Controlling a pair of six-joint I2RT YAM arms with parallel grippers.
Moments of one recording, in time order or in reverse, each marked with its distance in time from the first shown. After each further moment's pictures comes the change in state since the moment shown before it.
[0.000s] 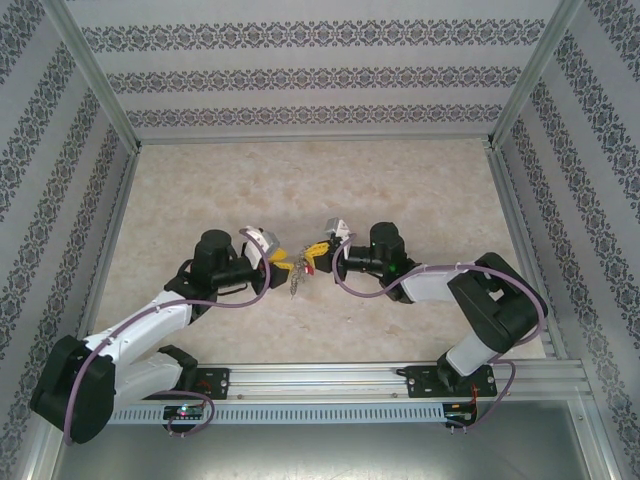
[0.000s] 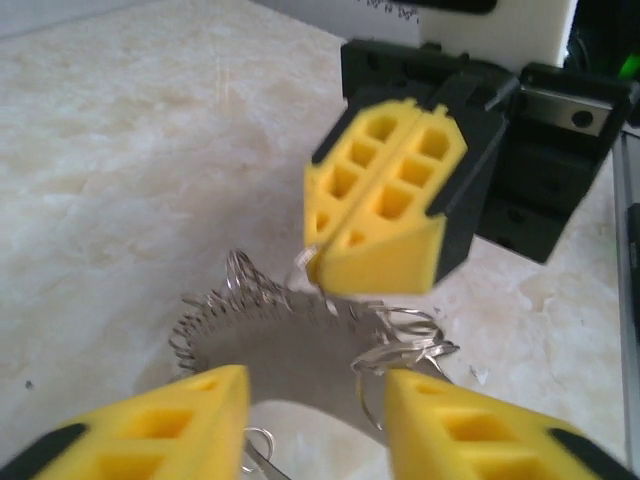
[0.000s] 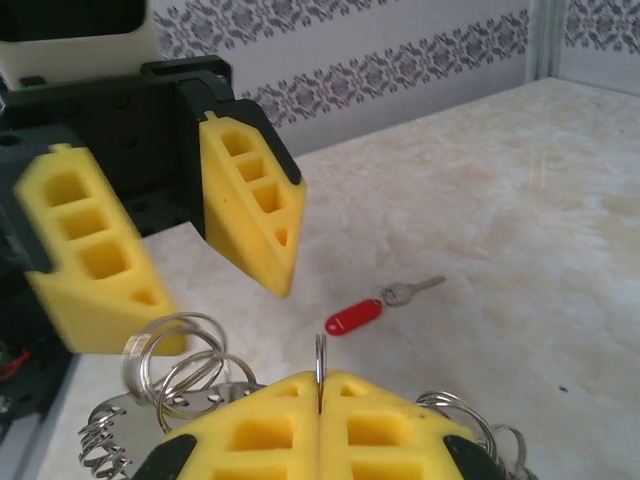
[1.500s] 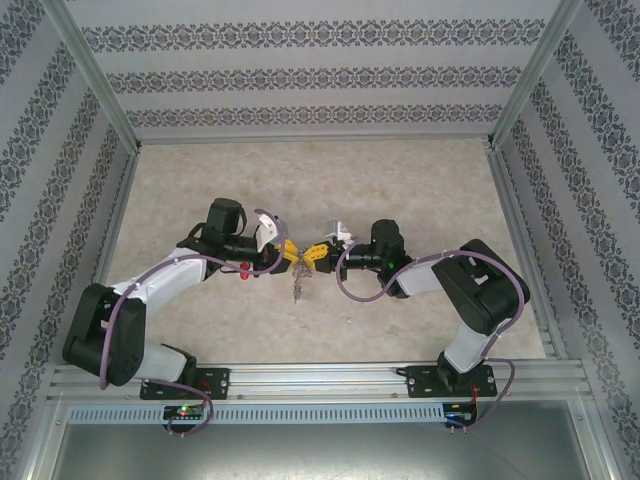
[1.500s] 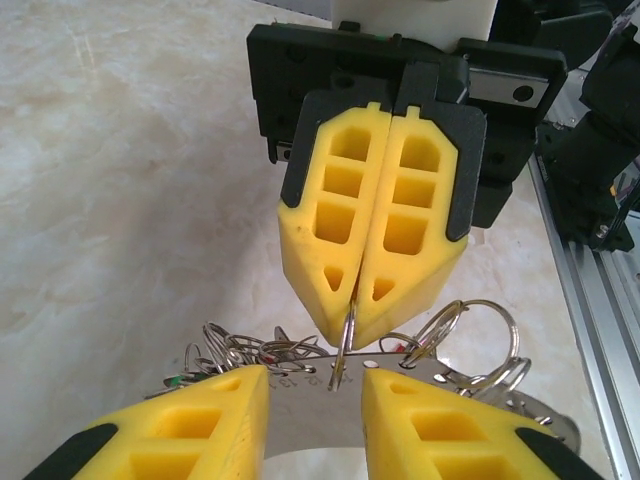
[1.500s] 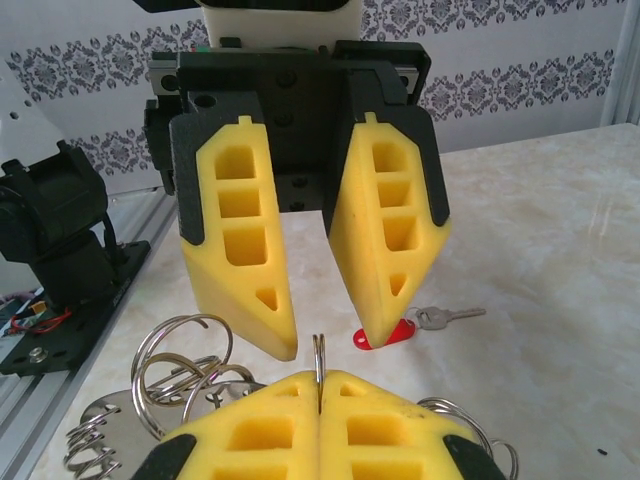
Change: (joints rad) left arm 0.108 0.320 0.300 -0.319 0.350 0.411; right arm -0.056 0.122 0.032 0.129 -0.204 -0.085
